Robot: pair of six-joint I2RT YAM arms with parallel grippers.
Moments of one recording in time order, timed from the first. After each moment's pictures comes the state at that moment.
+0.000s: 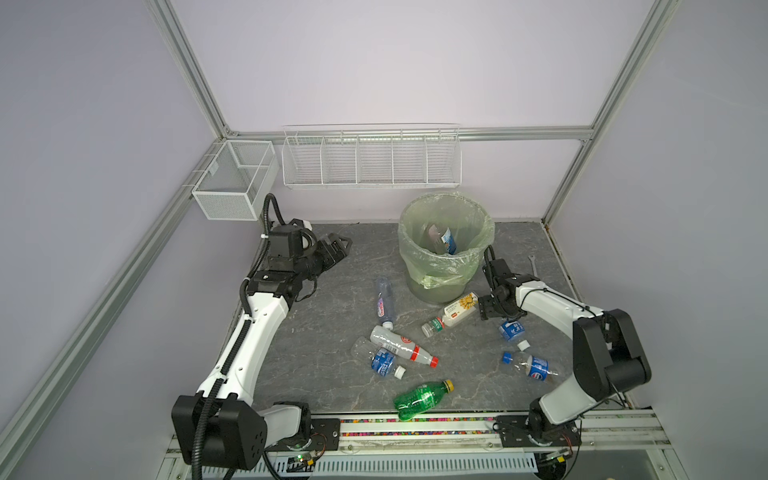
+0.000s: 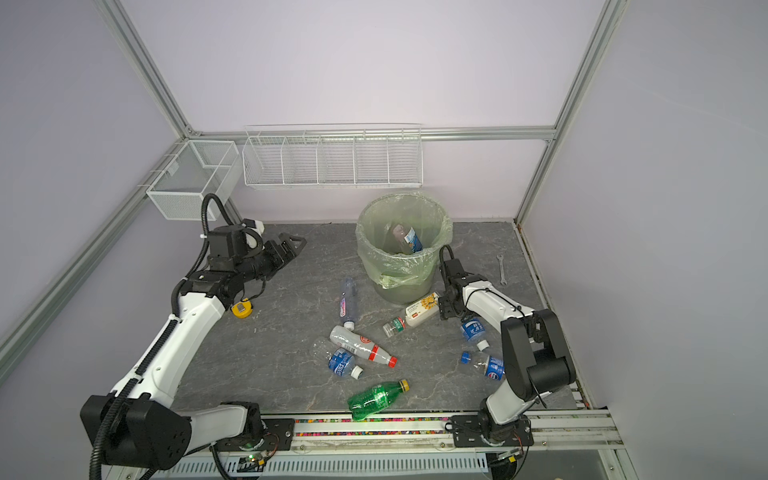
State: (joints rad) left arm -0.15 1.26 1.17 -0.44 0.37 -0.70; right arm 0.29 1.61 0.98 -0.69 0.28 0.22
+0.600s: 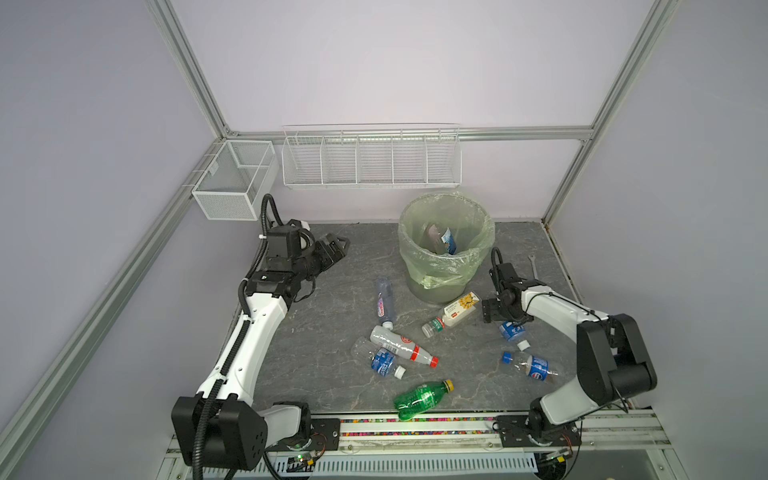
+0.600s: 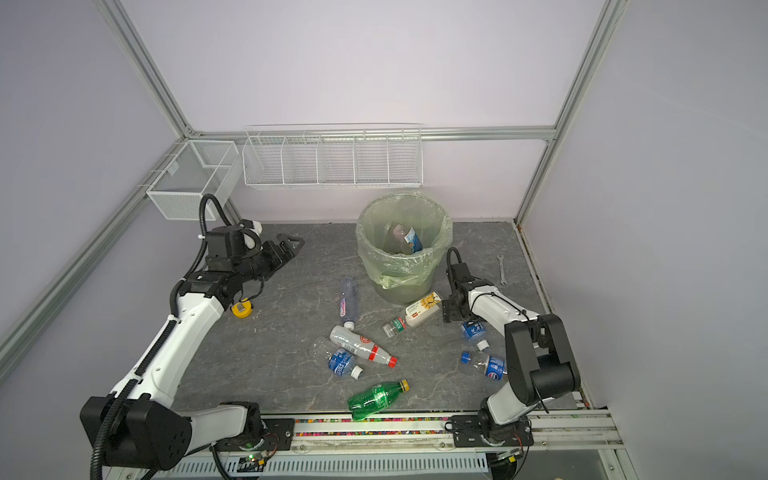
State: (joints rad) left arm -0.13 1.26 1.17 -0.45 0.36 -0.70; right arm 0.23 1.57 0.91 -0.67 0.26 0.23
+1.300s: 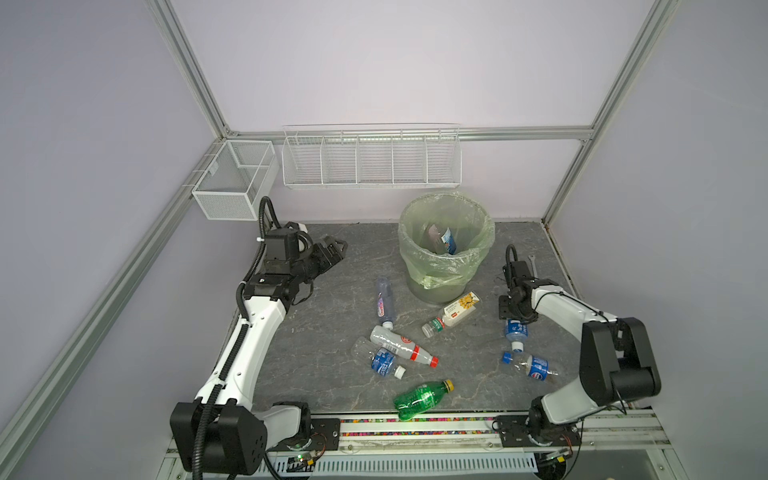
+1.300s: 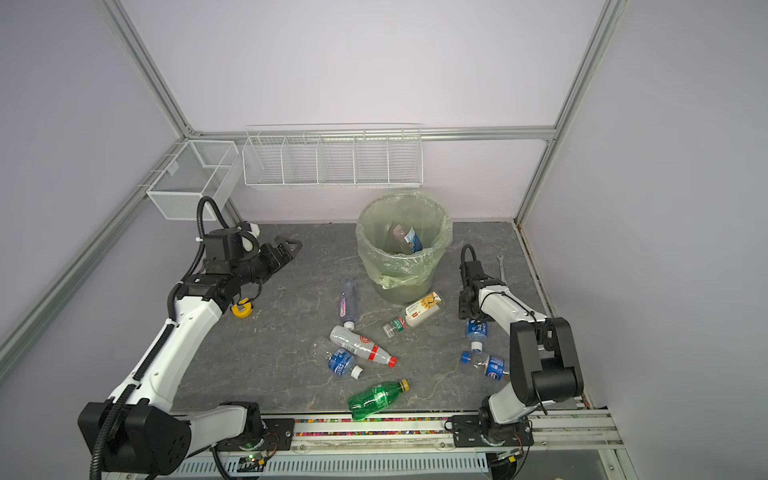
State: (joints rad) left arm -0.12 1.23 1.15 -0.47 0.35 -0.68; right arm 0.13 1.56 0.92 -0.65 0.27 0.24
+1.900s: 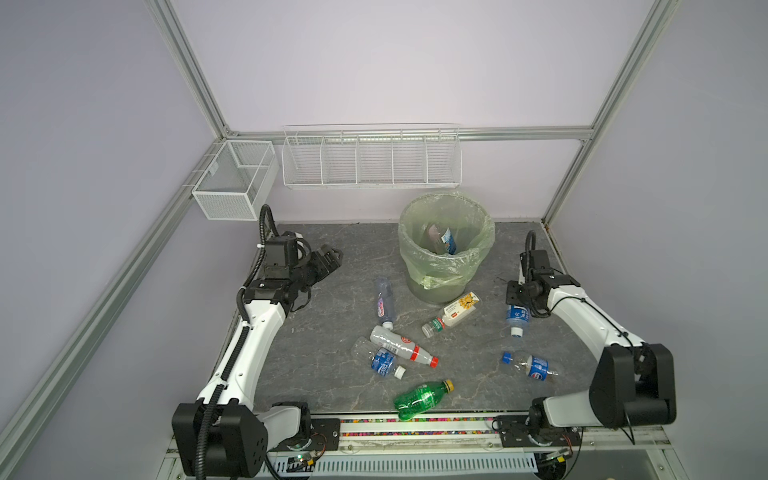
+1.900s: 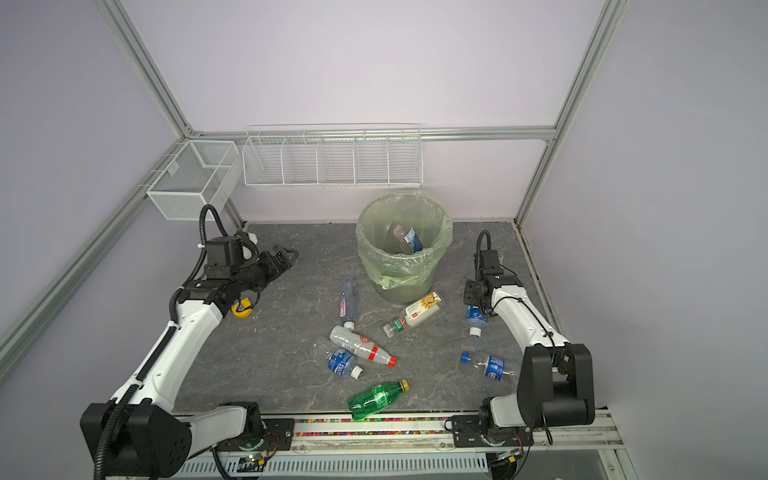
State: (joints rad) left arm -0.09 1.22 1.07 -0.49 0.31 -0.66; right arm 0.07 1.40 1.00 -0.67 0.13 0.24
